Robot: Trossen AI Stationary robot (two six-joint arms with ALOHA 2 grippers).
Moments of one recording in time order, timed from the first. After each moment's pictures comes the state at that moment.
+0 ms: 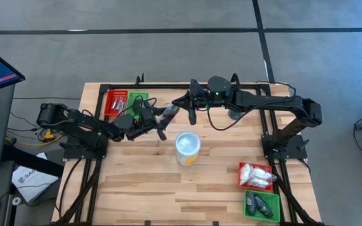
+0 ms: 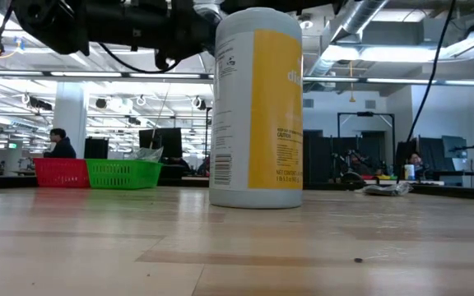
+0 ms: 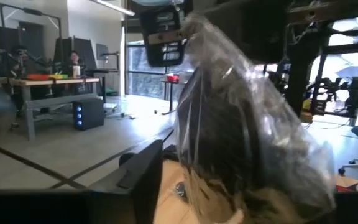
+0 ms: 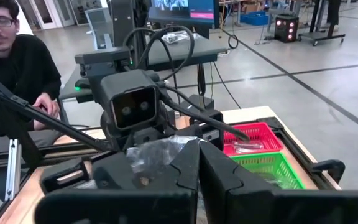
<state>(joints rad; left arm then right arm) -0.01 1.39 0.53 1.06 -0.49 0.03 -0.20 1.56 1.29 0.10 -0.17 0.08</state>
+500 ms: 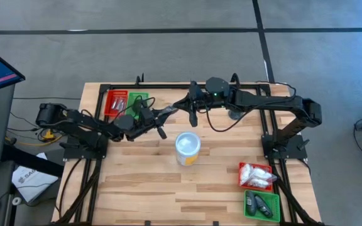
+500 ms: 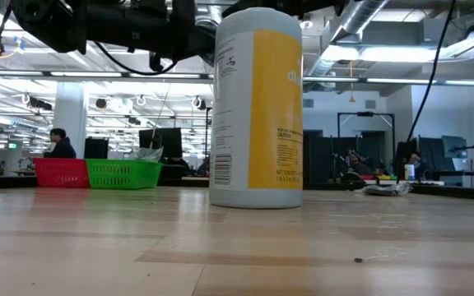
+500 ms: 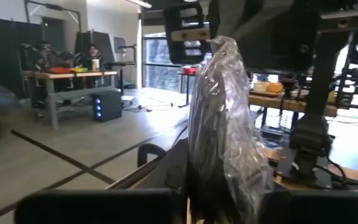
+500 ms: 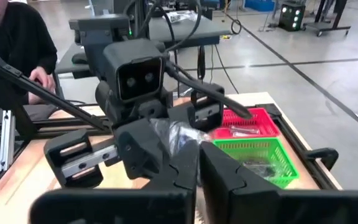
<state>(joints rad) -0.02 1.38 0.53 1.01 -0.58 0.03 -0.20 1.56 1.29 0.03 -0.18 0.00</state>
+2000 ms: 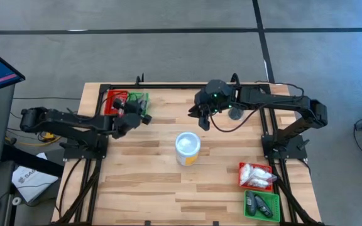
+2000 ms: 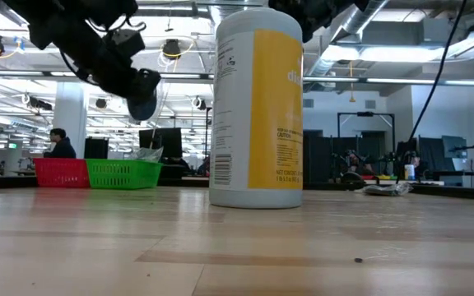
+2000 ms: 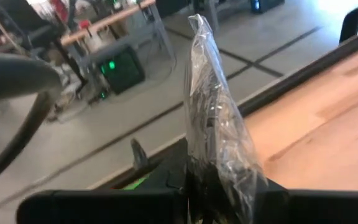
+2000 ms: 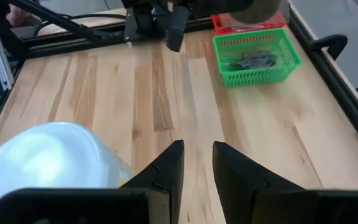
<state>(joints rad) 0.08 1.09 0.53 -0.04 -1.14 -0.23 -0.23 1.49 1.29 -0.43 -0.18 0.00</state>
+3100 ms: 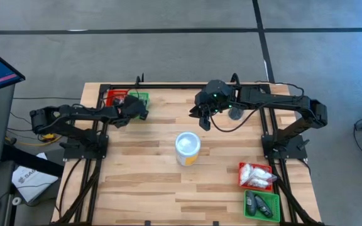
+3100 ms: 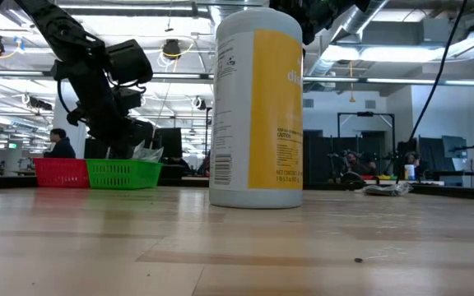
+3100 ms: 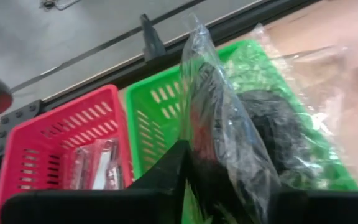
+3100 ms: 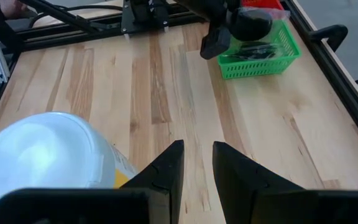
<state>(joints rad) 0.41 1.29 0.53 -0.25 -0.80 -0.51 -0.23 1.49 1.29 -0.46 -0.18 -0.01</state>
